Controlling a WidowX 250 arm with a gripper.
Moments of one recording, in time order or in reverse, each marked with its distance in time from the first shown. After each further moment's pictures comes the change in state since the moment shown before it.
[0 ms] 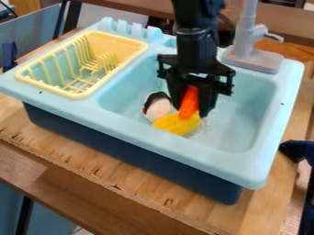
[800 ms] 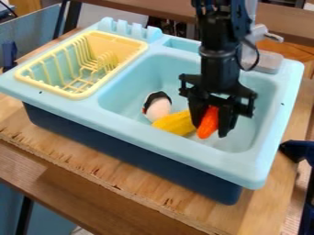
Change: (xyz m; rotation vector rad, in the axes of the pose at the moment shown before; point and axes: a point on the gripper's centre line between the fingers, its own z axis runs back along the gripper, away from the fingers) arm 0.002 -0.027 -0.031 -0.019 0.077 -0.068
